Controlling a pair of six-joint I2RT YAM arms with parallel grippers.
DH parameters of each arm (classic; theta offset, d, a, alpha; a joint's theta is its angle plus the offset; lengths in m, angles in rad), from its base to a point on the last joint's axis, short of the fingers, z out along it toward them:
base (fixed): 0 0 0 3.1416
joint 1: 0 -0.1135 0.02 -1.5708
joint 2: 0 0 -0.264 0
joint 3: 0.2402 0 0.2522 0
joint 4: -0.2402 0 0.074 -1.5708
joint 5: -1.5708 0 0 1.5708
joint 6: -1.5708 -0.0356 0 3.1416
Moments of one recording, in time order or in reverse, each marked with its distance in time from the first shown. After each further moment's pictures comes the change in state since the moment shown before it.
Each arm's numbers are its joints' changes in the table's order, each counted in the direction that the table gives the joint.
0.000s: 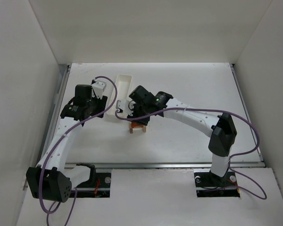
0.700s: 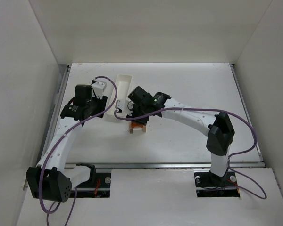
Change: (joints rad) left arm 0.000 0.000 0.000 0.000 0.000 0.000; right arm 0.000 -0.026 0.000 0.025 -0.032 -0.016
